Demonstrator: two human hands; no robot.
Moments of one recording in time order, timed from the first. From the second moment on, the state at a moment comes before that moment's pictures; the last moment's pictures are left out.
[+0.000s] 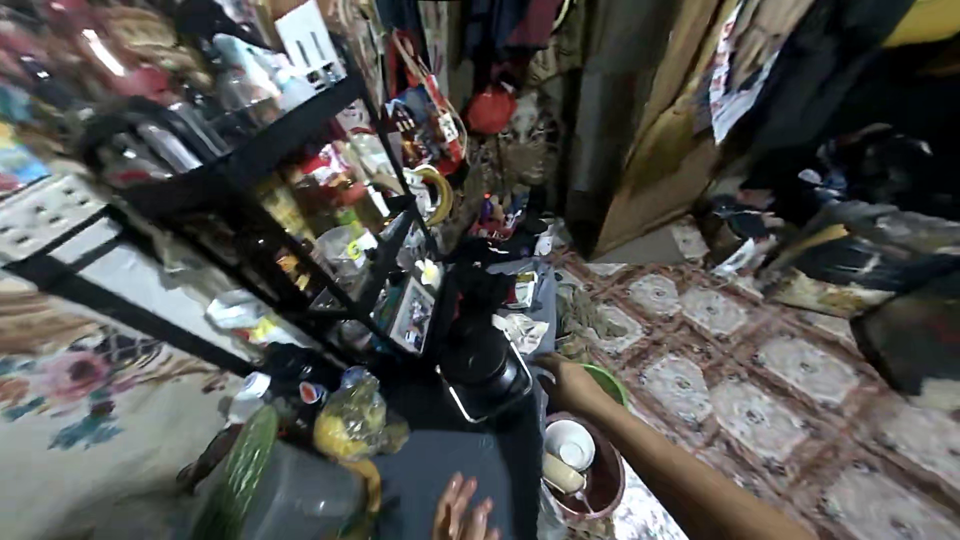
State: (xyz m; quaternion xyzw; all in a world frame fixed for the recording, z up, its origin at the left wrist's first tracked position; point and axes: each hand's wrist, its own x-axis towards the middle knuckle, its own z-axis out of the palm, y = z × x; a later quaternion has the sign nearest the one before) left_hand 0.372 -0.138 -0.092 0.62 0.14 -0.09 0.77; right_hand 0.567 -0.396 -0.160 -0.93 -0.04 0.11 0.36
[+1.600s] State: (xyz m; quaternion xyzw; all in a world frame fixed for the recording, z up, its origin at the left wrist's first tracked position) left_hand 0.428 -0.136 0.075 0.40 -0.03 -0.10 0.91; right_hand 0.469 -0.273 -0.112 -0.85 -0.12 0.46 0.21
